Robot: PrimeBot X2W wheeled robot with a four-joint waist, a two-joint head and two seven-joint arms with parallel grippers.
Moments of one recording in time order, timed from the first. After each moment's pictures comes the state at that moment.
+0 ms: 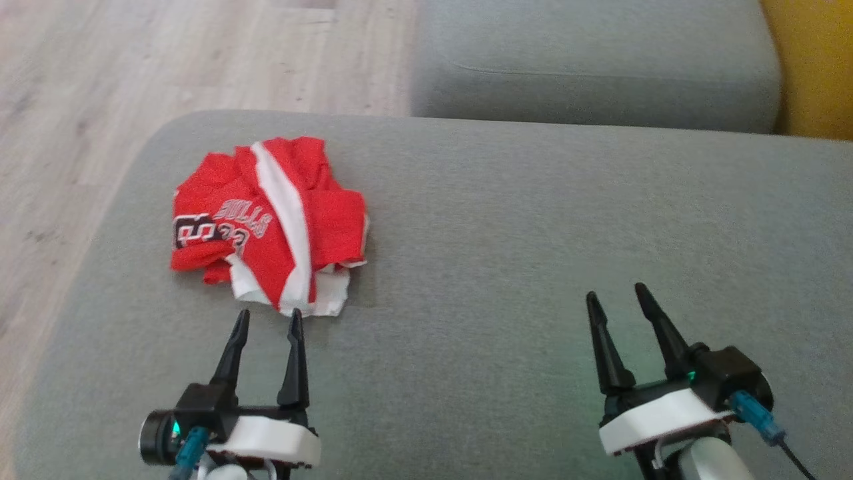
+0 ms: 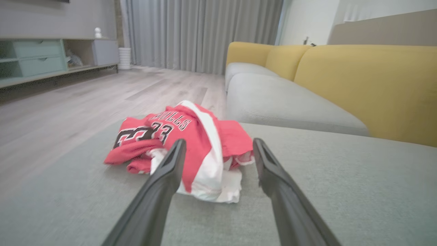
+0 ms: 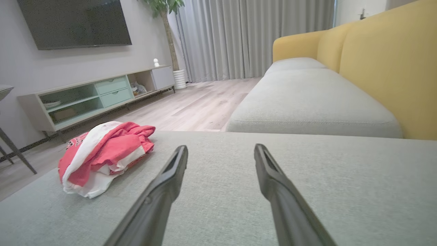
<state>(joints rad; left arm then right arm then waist) -0.05 0.05 -0.21 0.33 -0.23 0.01 -0.25 -0.01 -0.04 0.17 0.26 0.16 0.12 -0.25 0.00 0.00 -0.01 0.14</state>
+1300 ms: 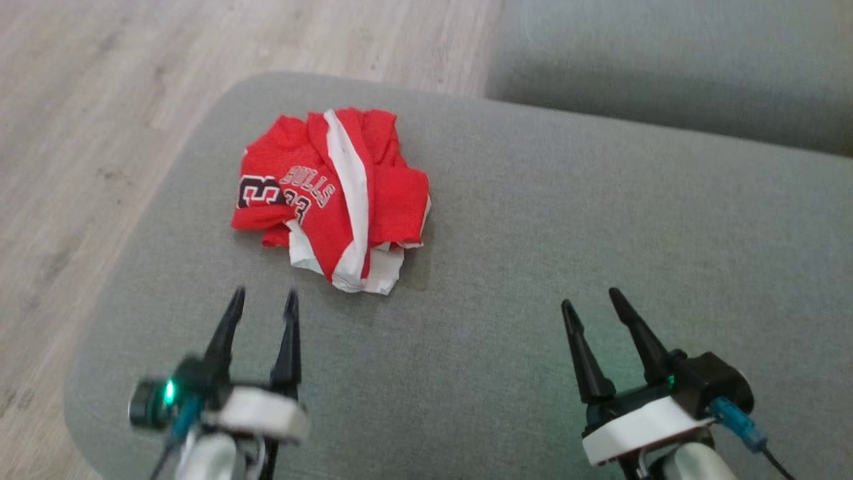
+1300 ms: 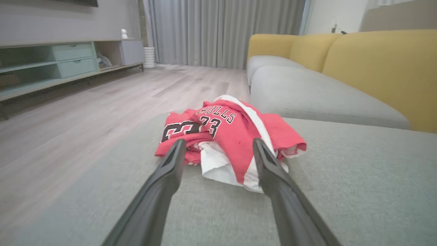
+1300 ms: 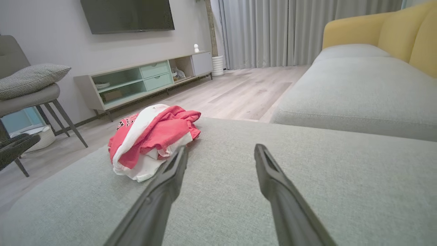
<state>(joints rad) -0.07 0.06 -0.17 0.35 -0.16 -0.04 -0.25 0.01 -0.04 0.25 0.23 0.16 0.12 -0.25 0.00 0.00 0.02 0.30</state>
